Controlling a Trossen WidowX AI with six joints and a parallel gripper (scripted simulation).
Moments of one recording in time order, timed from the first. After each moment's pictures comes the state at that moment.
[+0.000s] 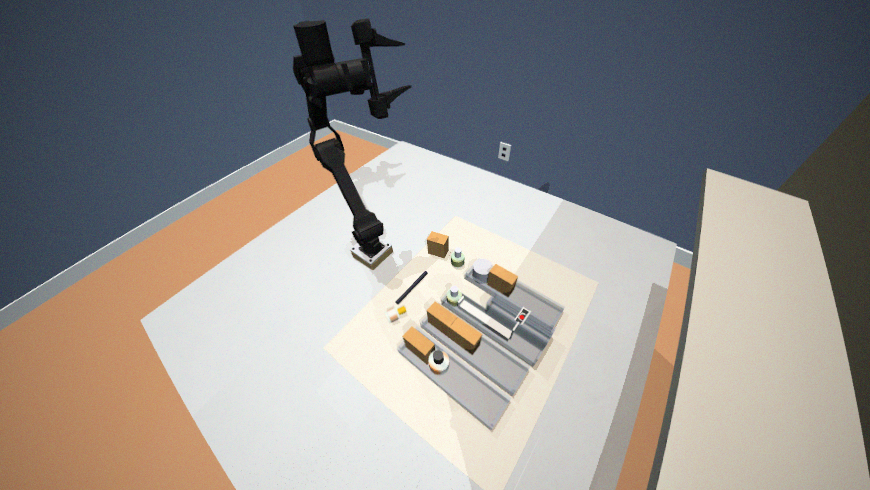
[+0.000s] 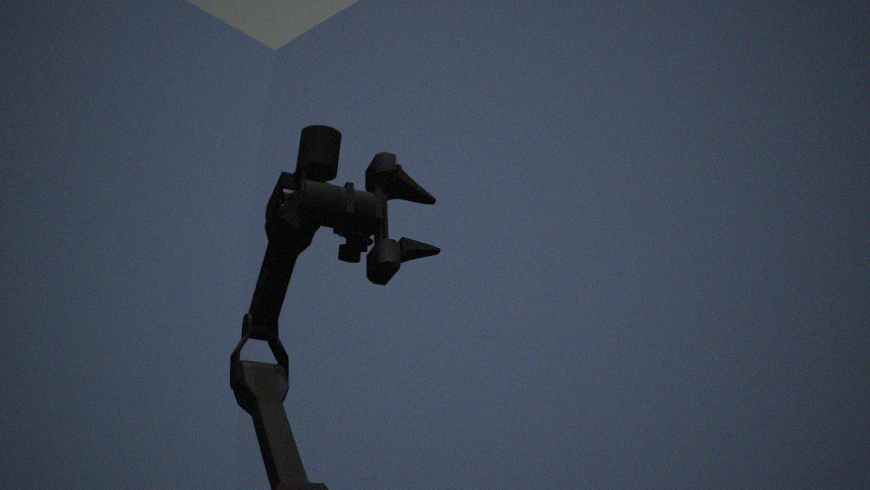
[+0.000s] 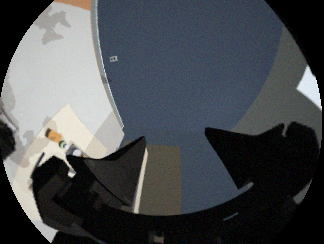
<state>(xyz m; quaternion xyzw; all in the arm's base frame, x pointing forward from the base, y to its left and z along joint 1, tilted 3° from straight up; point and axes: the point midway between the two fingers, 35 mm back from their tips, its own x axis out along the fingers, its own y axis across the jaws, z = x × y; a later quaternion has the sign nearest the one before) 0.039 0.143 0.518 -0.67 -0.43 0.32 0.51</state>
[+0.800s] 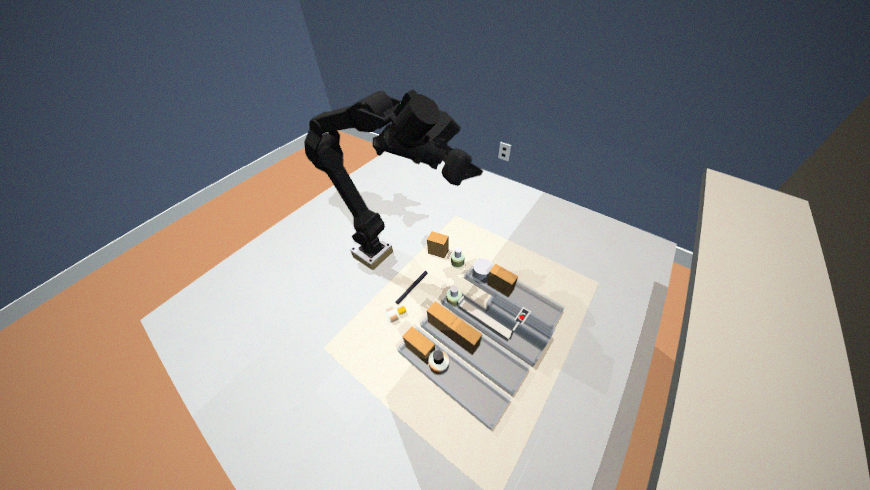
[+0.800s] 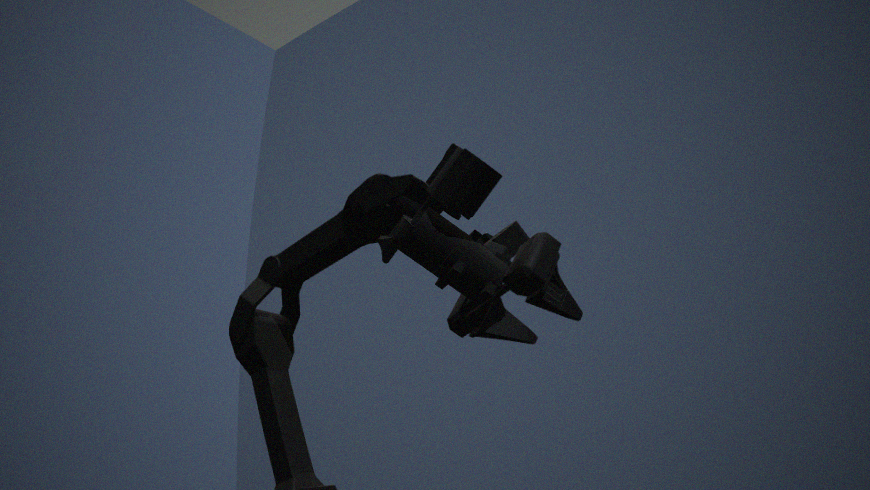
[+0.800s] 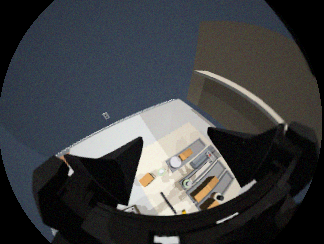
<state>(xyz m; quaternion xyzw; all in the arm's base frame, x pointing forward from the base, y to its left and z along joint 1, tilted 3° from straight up) 0.237 0.126 0.377 -0.21 0.16 0.47 0.84</state>
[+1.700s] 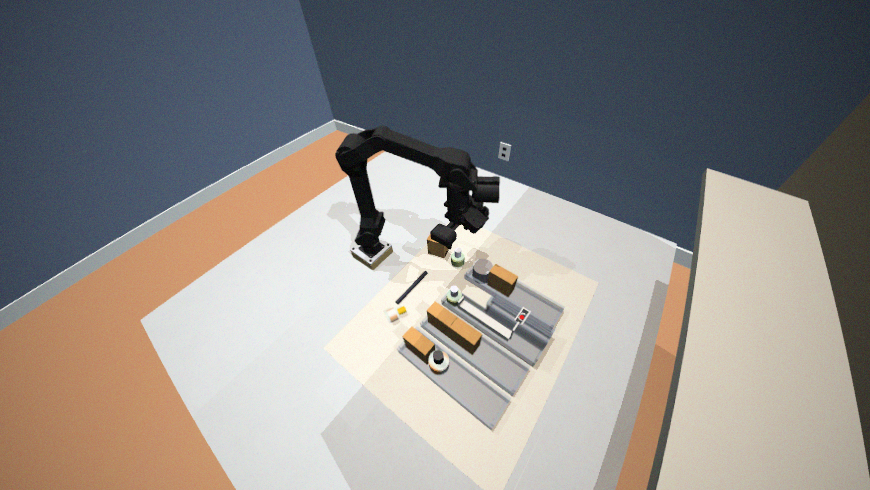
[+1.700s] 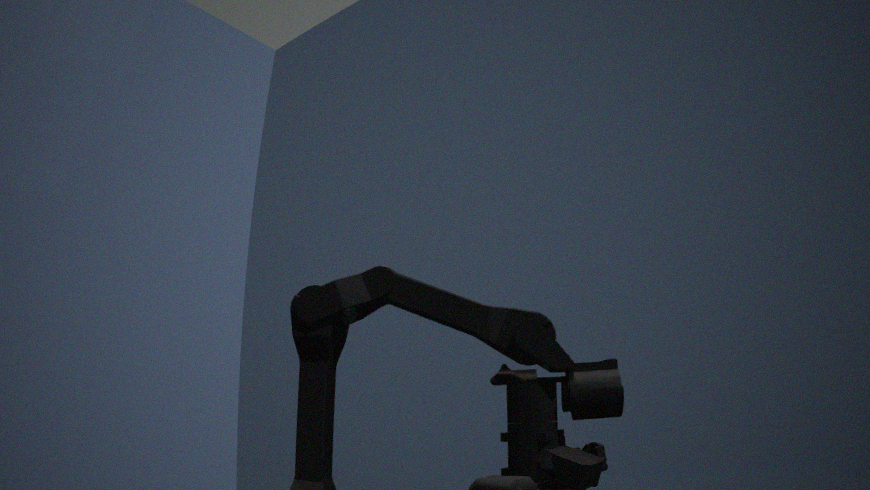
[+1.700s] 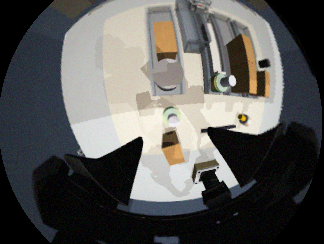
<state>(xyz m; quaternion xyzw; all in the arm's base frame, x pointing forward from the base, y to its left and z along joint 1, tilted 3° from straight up) 0.243 0.146 0.135 -0.01 0.67 0.03 0.74</state>
